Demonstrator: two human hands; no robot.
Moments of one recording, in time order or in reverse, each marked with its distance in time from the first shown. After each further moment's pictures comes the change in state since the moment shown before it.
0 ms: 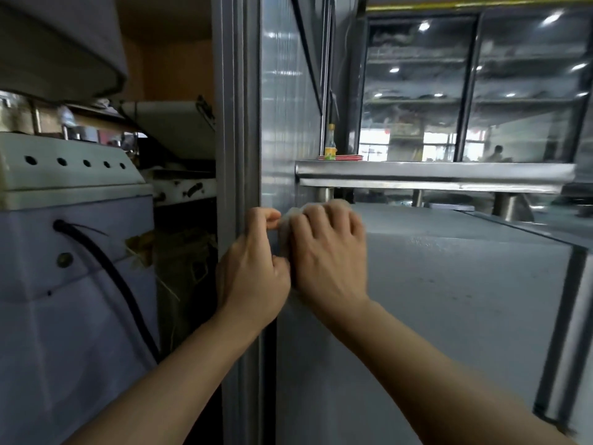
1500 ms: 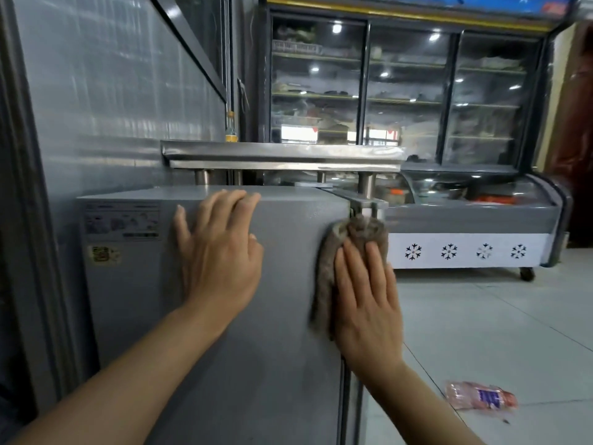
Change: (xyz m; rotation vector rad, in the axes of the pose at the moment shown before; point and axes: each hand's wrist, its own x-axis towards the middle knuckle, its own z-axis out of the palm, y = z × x) left_hand -0.037 0.119 0.130 0.291 0.047 0.231; right_hand -0.187 0.215 -0.021 -0.248 0.169 0.088
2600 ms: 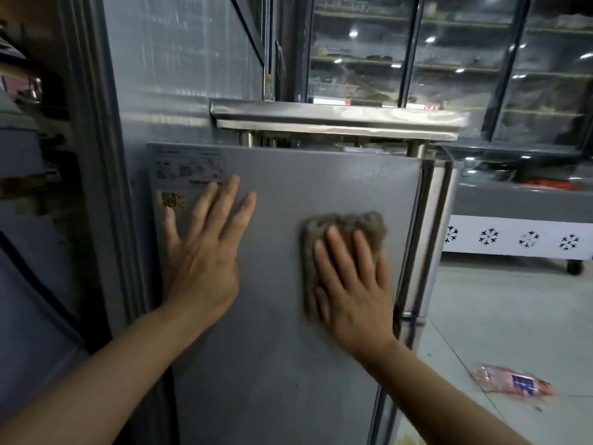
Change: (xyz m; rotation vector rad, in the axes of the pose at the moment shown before) left_hand -0.065 -0.086 -0.021 0.214 -0.243 0.052; right_hand -0.021 -0.068 0.031 0.071 -0.021 -0.174
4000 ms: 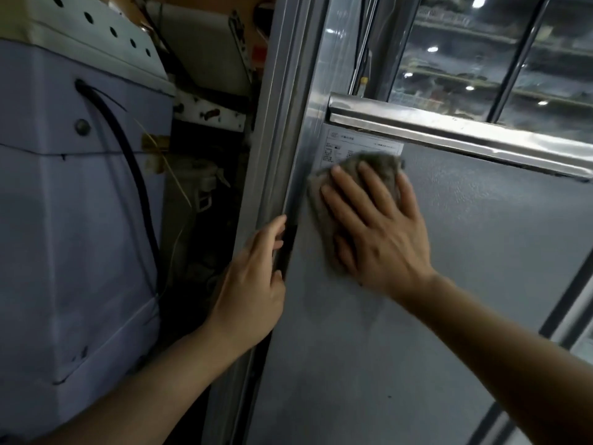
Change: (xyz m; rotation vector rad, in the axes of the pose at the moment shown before) left_hand -0.081 -0.092 -0.010 -0.650 0.004 -0.273; right_hand 0.125 -0.104 -0.001 -0.035 -0.048 -0.425
